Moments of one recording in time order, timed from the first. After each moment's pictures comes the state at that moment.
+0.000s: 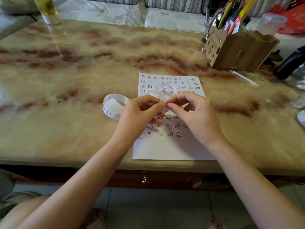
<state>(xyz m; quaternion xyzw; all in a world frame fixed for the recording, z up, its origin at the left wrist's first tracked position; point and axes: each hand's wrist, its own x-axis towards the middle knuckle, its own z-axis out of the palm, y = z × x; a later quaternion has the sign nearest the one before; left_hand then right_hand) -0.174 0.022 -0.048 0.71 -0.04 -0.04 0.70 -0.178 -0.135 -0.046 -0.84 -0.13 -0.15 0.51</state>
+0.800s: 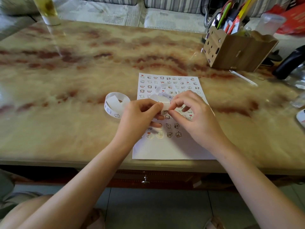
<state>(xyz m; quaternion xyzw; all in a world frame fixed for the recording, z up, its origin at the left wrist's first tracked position) -0.176 0.020 -0.051 0.73 -0.03 -0.04 0.68 -0.186 -0.143 -0.048 -0.89 -0.18 -0.15 0.39</state>
